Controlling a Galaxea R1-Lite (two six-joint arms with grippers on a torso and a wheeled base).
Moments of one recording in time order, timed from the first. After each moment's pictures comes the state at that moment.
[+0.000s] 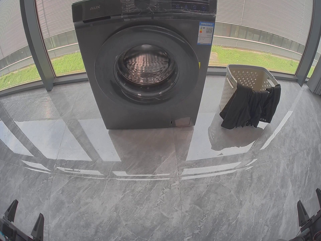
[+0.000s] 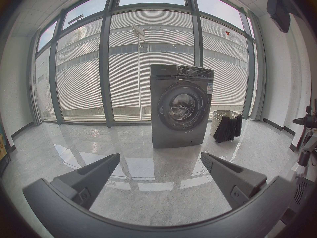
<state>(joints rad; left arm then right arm) 0.00 0.02 -0.02 0.00 -0.01 0.00 0.00 0.02 -0.02 0.00 0.00 0.00</state>
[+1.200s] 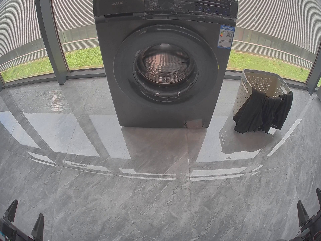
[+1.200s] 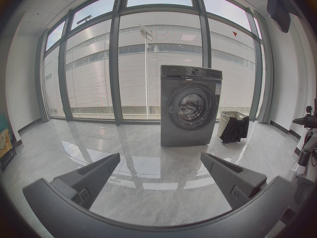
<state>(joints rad) 0.00 0.02 -0.02 0.00 -0.01 0.00 0.00 0.02 -0.02 0.00 0.00 0.00</state>
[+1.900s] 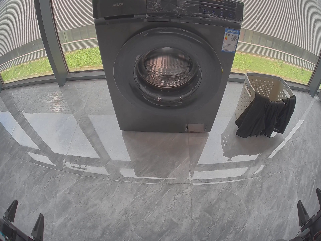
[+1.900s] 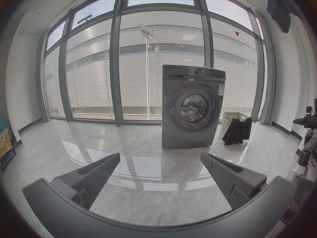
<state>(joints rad) 0.00 0.02 -0.02 0.00 -0.01 0.00 0.00 0.02 -0.02 0.00 0.00 0.00</state>
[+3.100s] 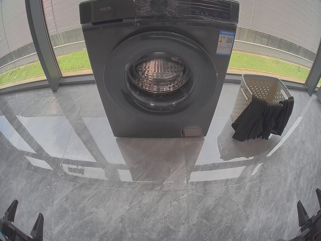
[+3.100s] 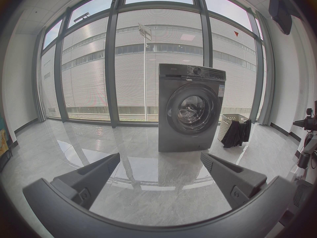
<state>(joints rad) 0.00 0.02 -0.02 0.00 -0.01 -0.01 0.00 0.02 -0.02 0.00 0.00 0.00</state>
